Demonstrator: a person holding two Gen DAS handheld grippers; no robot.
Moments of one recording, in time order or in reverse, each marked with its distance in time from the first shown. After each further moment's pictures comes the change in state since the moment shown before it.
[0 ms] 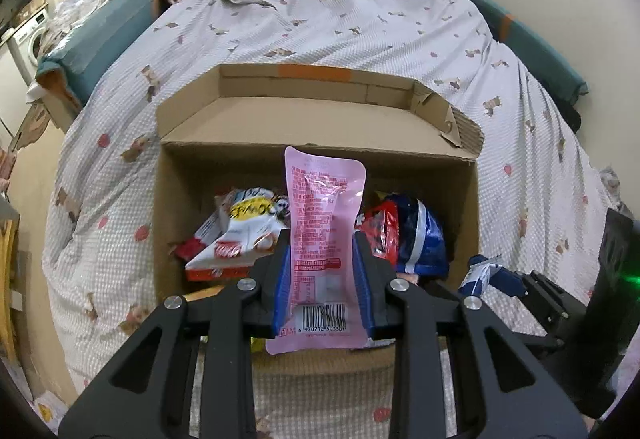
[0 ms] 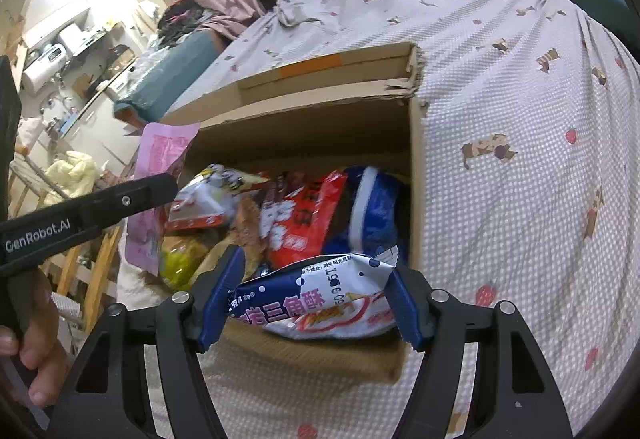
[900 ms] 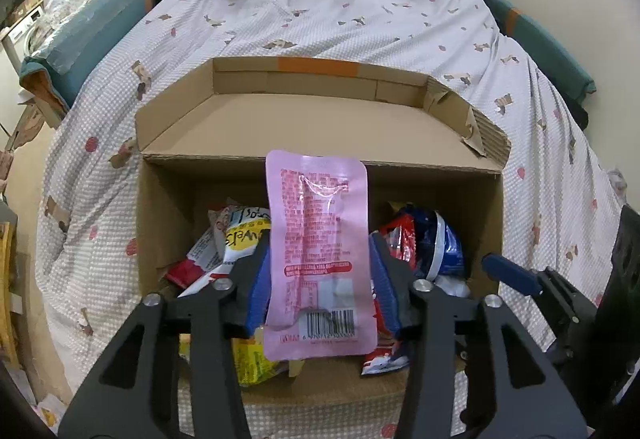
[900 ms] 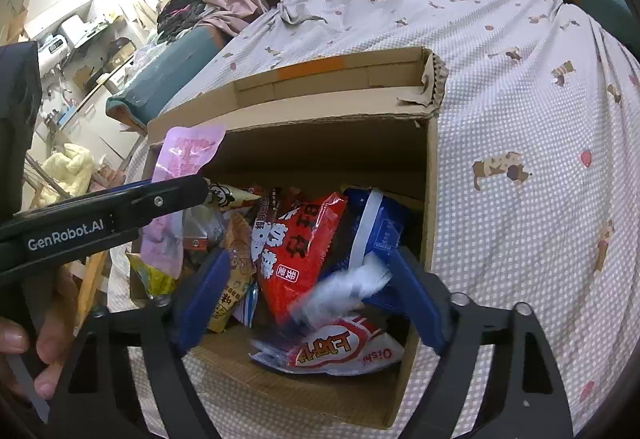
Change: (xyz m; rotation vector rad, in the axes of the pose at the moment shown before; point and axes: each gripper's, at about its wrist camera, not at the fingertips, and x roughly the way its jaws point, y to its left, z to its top) left arm 0.025 0.008 0.013 -0.006 0.027 0.002; right arm 0.018 0.007 0.015 -0.062 0.003 -0.001
